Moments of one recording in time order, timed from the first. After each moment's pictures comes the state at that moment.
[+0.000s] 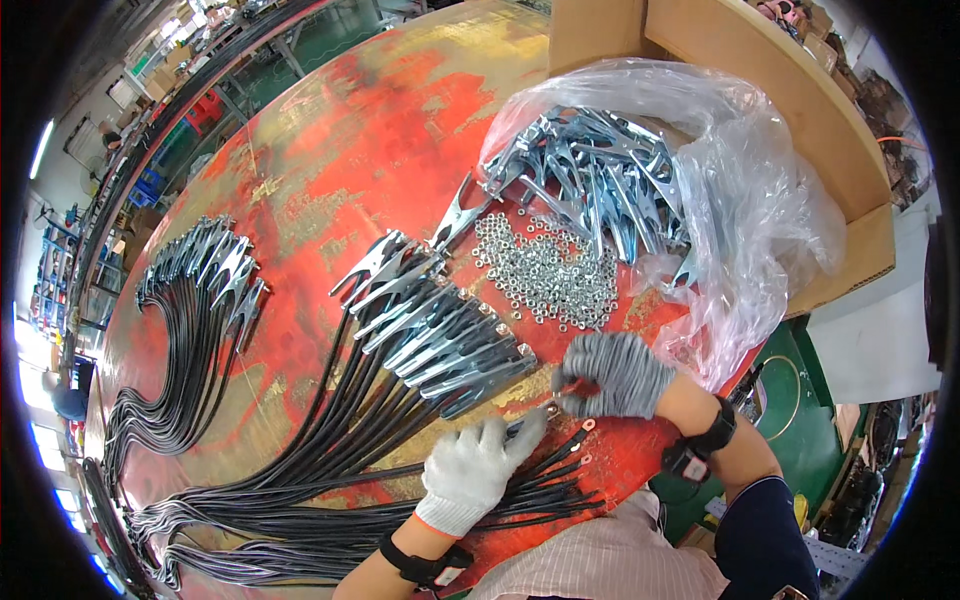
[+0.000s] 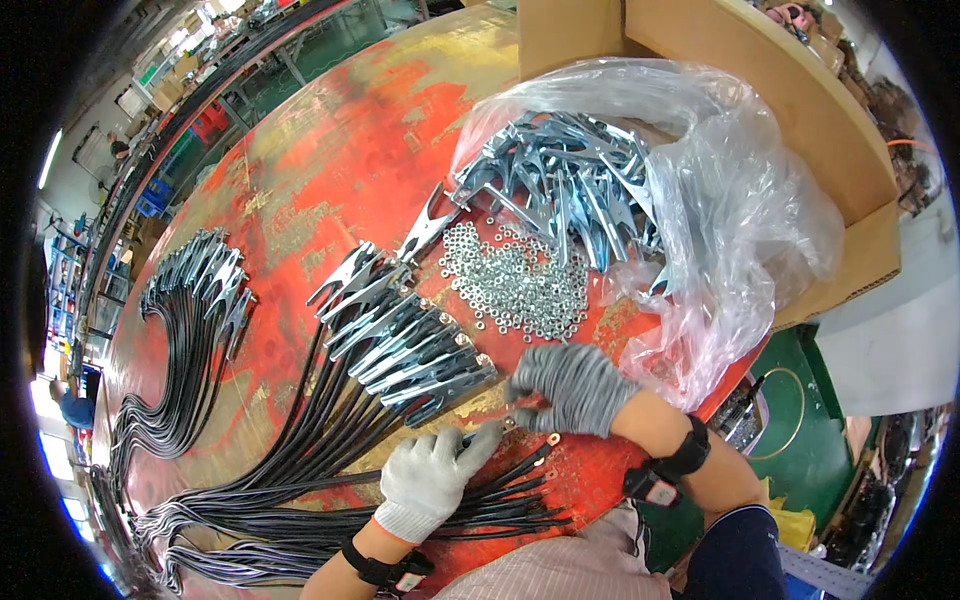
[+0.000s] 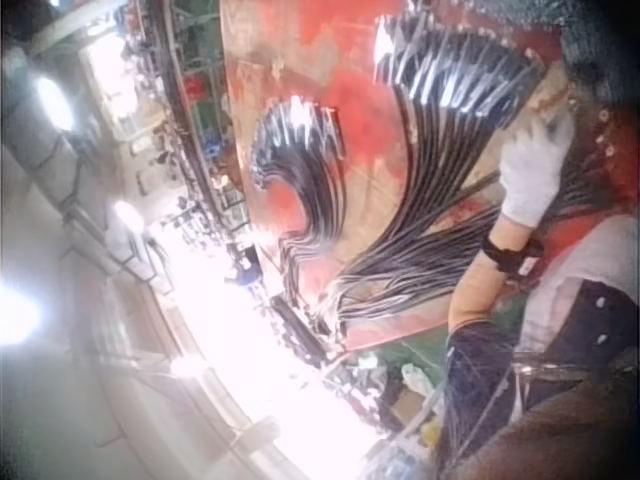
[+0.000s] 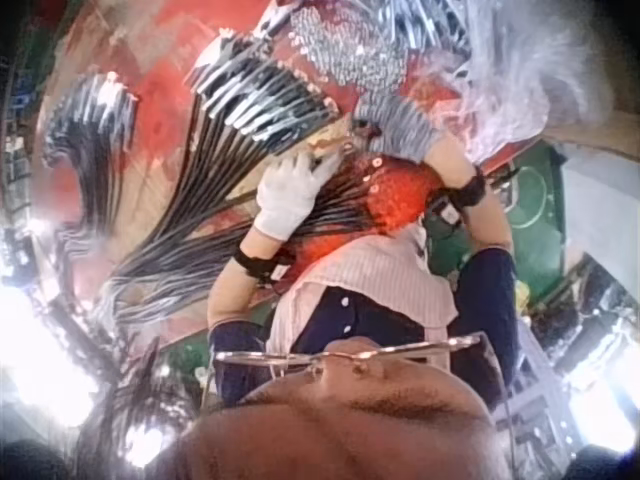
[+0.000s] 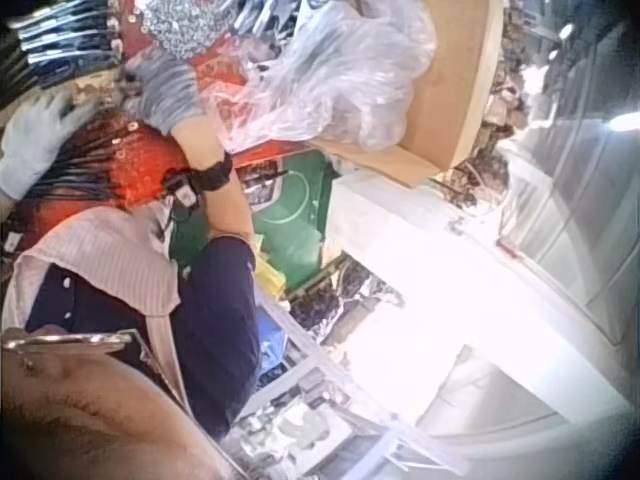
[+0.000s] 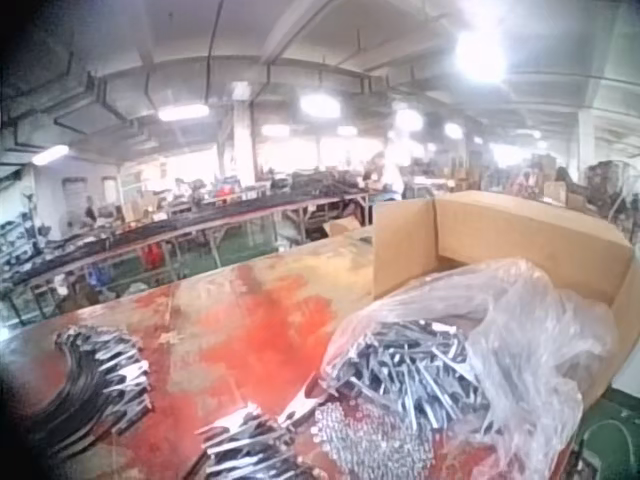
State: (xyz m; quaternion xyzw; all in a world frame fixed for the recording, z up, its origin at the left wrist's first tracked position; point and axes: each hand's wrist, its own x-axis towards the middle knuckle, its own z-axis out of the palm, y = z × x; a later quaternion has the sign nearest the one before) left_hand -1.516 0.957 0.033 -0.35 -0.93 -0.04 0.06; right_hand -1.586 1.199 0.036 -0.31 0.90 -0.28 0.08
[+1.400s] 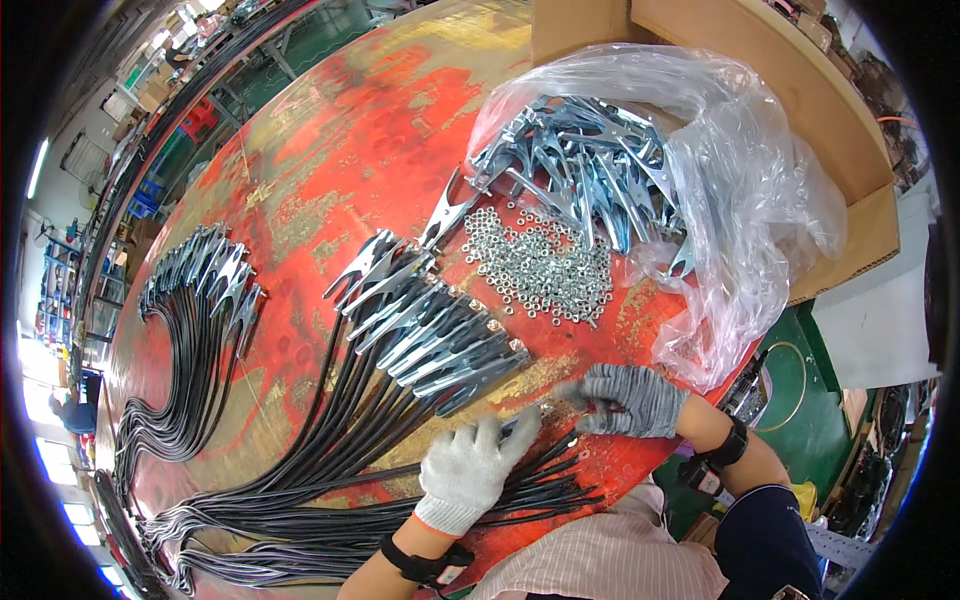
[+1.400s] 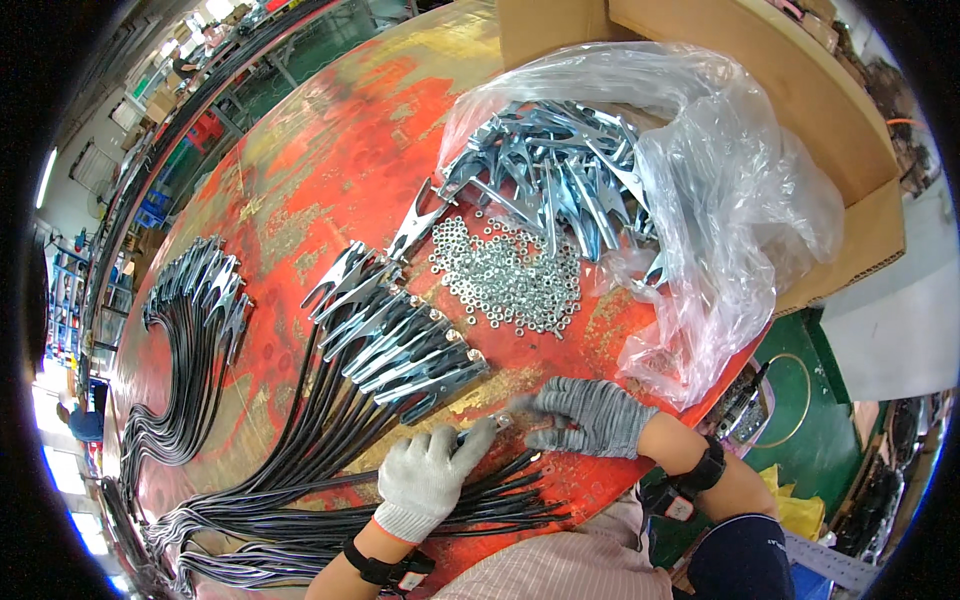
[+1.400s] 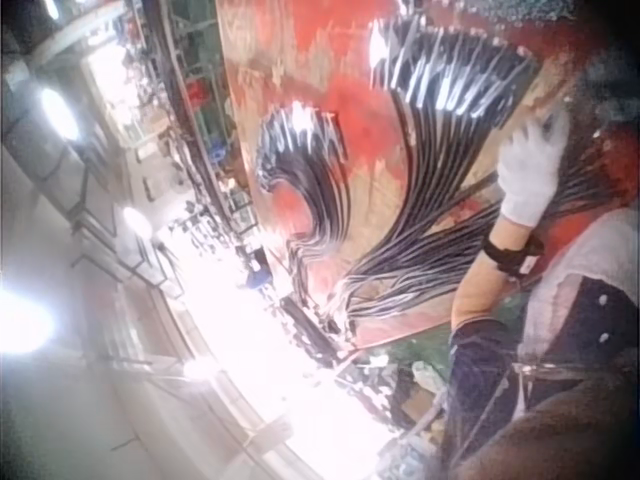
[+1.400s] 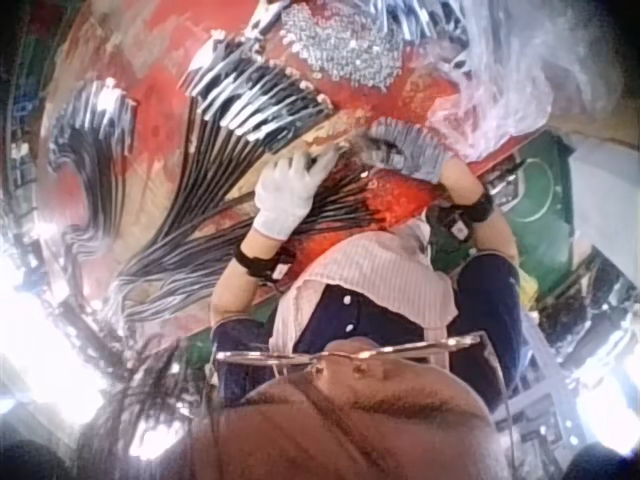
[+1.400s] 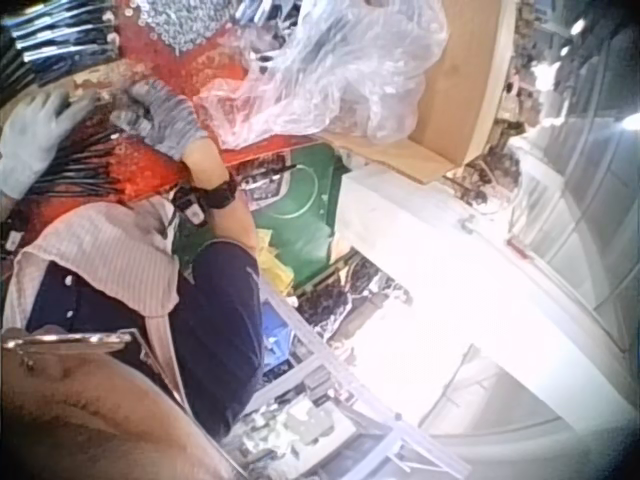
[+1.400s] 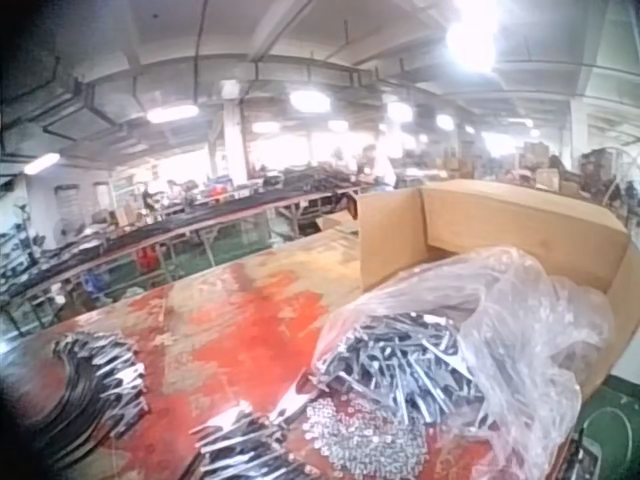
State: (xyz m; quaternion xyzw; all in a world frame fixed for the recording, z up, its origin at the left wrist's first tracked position) left_hand -1.515 0.963 0.032 -0.35 -0.94 -0.03 0.05; right_hand -1.544 1.224 0.025 -0.22 0.84 -0.41 0.27
